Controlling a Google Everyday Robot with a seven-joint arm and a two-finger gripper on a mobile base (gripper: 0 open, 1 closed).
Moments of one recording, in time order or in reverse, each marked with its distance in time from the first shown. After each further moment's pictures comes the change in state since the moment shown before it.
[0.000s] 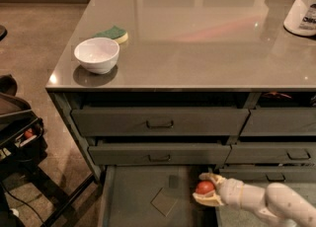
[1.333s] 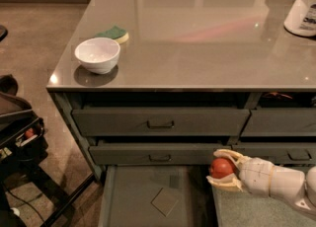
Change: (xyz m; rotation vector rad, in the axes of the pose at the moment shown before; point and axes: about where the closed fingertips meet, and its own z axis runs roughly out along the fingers) arm -0.183 0.016 -0.100 0.106 0.050 -0.292
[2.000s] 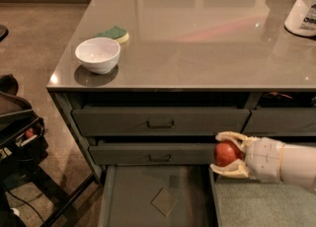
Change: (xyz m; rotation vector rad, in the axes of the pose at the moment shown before) arm -0.078 -0.015 -0.027 -0.018 0.089 -0.202
